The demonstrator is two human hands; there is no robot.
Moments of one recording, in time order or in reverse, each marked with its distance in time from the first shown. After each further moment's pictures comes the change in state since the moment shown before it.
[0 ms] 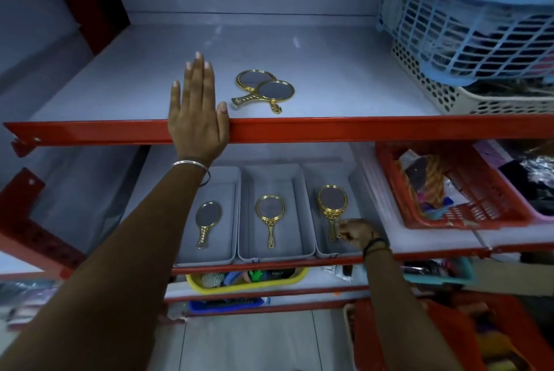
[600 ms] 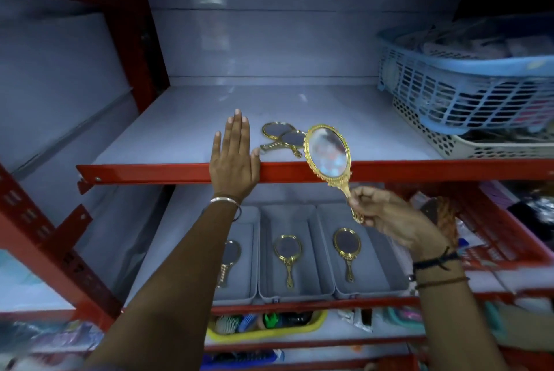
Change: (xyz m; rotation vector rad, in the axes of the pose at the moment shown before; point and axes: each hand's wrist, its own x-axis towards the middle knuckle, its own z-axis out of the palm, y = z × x) left_hand 0.002 -0.001 -0.009 -0.020 -0.054 0.017; right_hand -0.193 -0.136 -0.001 0.053 -0.396 -0.646
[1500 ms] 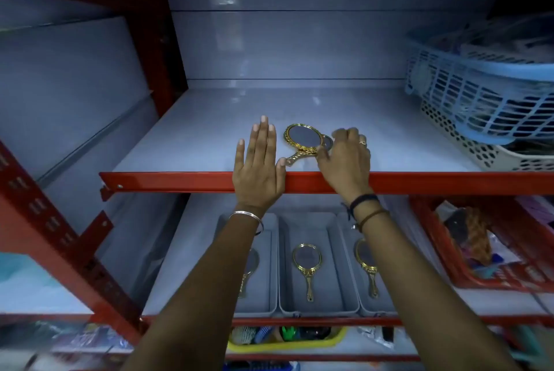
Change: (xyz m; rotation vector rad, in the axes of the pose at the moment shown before) left_hand 0.000 -0.006 0.018 -0.025 0.150 0.037; right_hand 0.120 -0.045 0.086 -1.081 0.729 -0.329
